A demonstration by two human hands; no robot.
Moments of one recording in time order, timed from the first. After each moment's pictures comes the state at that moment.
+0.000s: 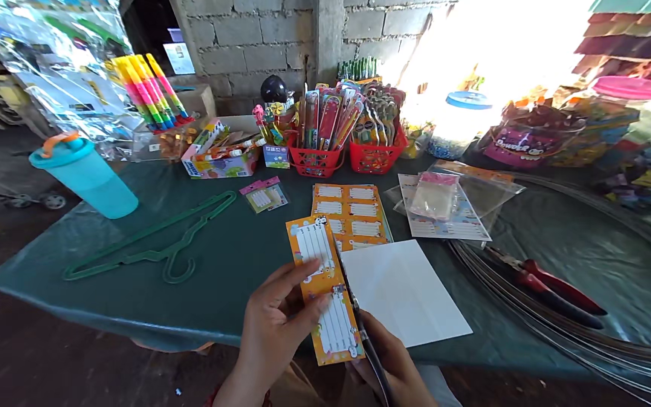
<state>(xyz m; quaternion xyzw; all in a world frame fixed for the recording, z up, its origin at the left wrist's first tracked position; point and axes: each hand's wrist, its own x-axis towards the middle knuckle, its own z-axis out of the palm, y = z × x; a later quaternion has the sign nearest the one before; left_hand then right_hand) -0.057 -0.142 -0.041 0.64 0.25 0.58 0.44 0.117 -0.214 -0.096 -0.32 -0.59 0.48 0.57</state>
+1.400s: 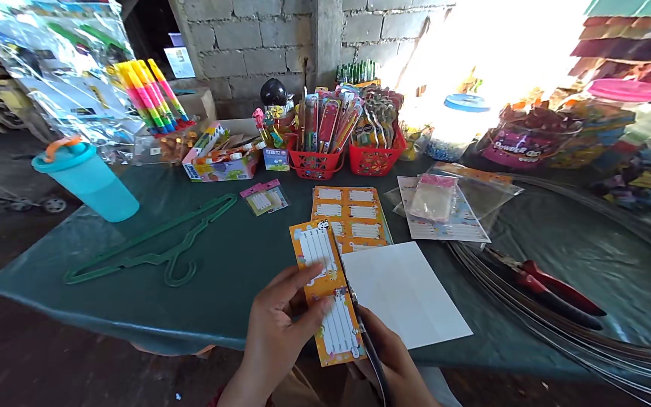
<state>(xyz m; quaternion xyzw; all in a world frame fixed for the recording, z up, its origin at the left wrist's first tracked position) -0.054 -0.141 -0.043 0.65 0.25 0.58 0.42 0.117 -0.207 -0.095 -0.33 -0.58 0.47 0.58</state>
